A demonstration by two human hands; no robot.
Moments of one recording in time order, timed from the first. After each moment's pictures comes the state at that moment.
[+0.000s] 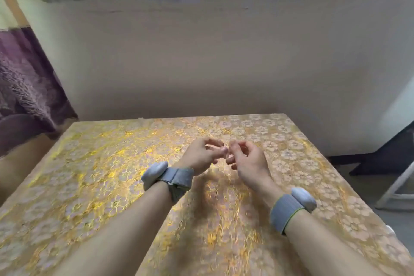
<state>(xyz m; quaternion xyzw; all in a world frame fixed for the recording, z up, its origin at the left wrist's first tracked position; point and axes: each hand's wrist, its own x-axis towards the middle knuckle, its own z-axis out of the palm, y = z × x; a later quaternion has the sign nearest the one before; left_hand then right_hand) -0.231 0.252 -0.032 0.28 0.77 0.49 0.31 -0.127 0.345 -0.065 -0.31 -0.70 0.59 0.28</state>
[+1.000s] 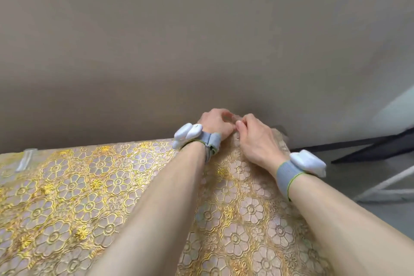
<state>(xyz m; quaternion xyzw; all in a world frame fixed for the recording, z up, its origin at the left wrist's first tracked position) -0.351 0.546 -0.068 0.35 0.84 0.31 0.27 -0.237 0.609 -0.080 -0.38 -0.88 0.26 0.09</state>
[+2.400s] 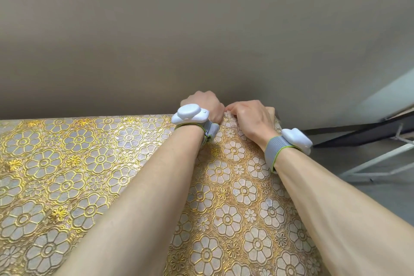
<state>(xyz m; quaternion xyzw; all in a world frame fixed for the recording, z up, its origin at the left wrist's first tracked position) -0.359 0.552 -0.099 0.35 0.91 0.14 0.15 -0.250 0.625 -0.100 -0.40 -0.87 0.27 0.08</state>
